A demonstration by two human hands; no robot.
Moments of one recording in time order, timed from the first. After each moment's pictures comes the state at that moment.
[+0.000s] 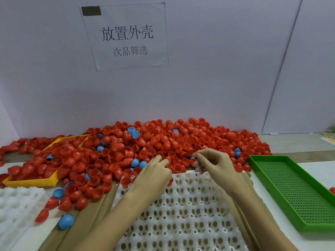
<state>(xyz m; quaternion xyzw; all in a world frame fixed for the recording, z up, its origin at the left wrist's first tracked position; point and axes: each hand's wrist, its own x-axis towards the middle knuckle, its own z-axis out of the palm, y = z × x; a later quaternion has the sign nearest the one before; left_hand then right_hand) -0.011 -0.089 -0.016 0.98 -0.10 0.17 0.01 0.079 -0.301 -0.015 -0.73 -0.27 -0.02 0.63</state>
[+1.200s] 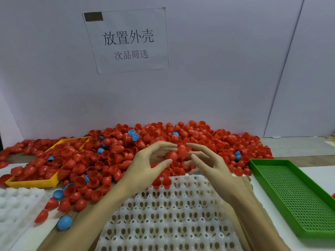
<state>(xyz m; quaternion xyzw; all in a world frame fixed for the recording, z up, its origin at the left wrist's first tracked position) -0.020 -0.081 0.024 0.83 -0.14 0.21 0.50 0.065 -0.298 -0.002 -0.67 -0.32 0.06 0.67</state>
